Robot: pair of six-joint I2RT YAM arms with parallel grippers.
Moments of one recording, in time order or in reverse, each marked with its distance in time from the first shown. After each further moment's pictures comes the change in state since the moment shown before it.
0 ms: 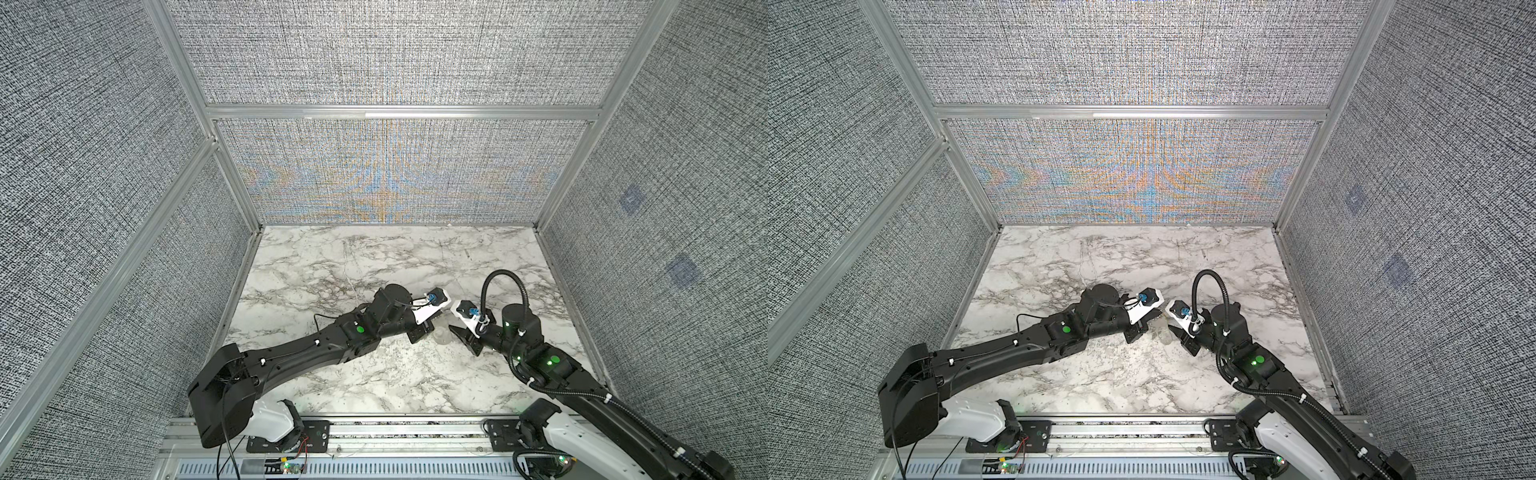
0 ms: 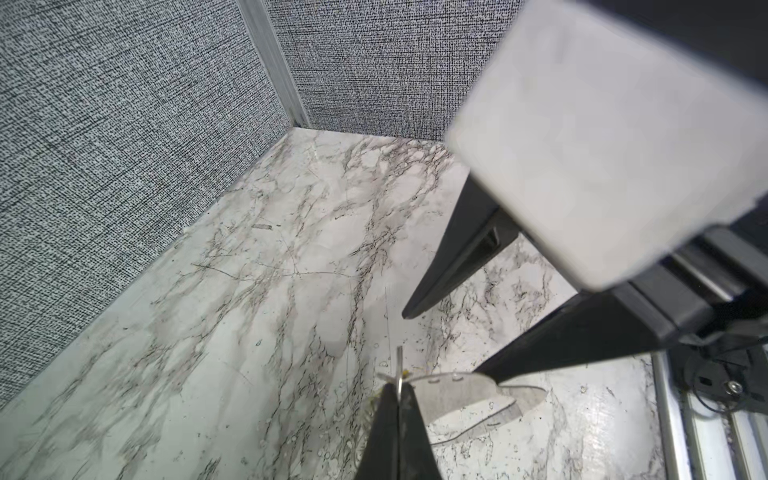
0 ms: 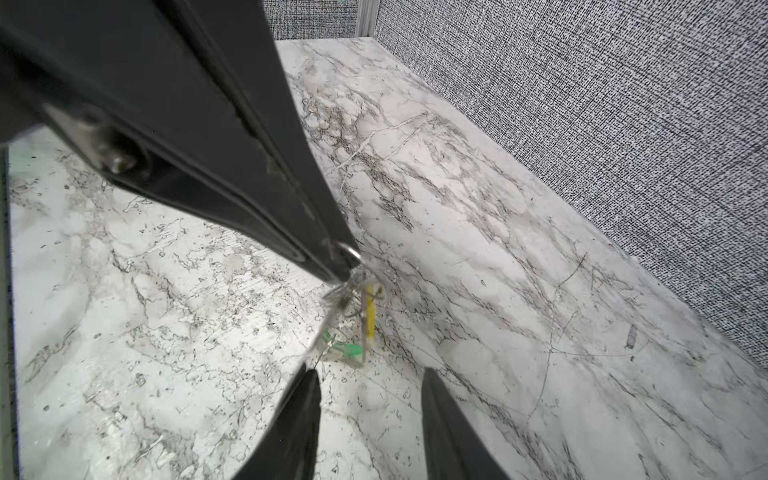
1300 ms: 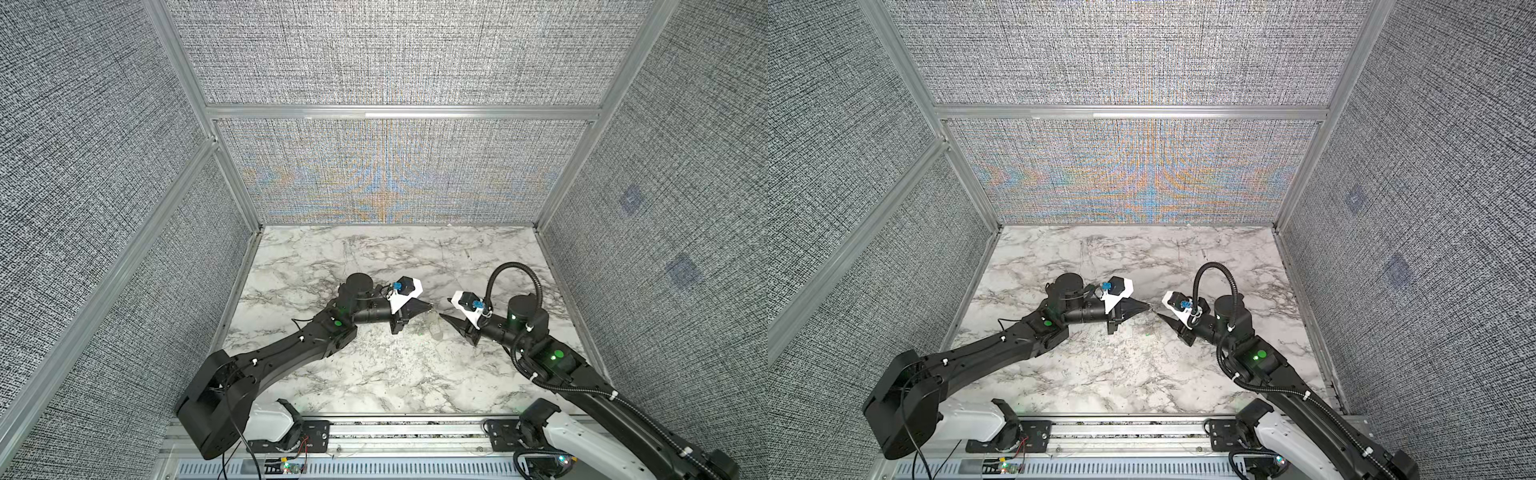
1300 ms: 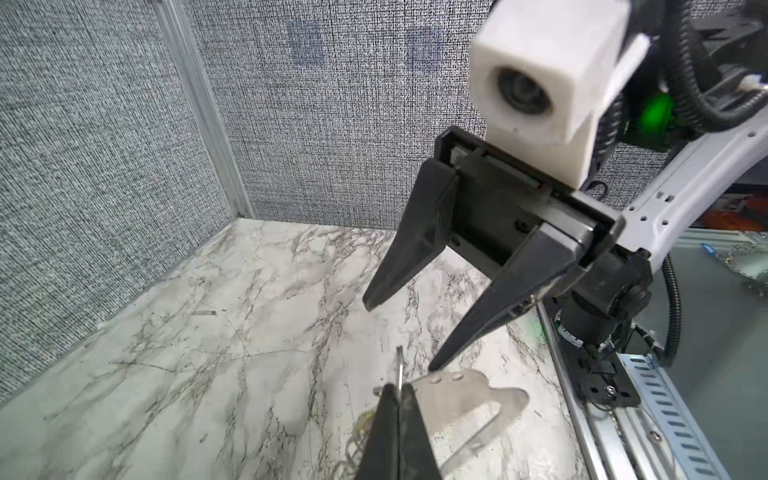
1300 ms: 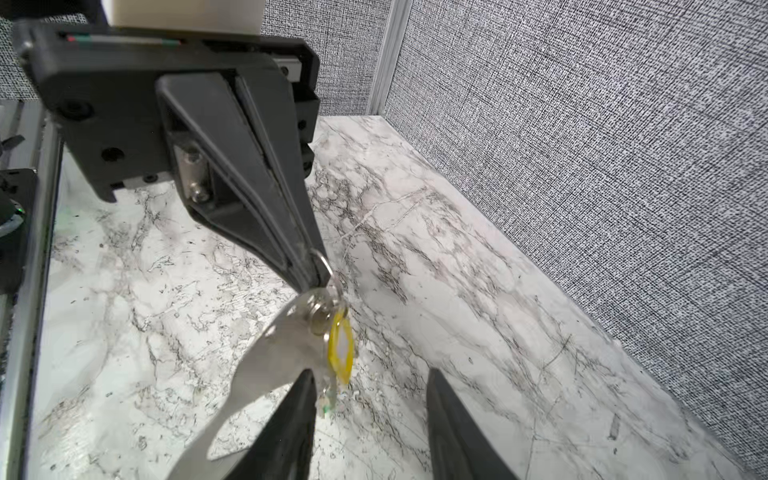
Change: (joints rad) left arm 0.243 -0.057 -0.148 0.308 0.549 -0.112; right arm 0.016 0.021 0.094 0.056 -0.067 -0.018
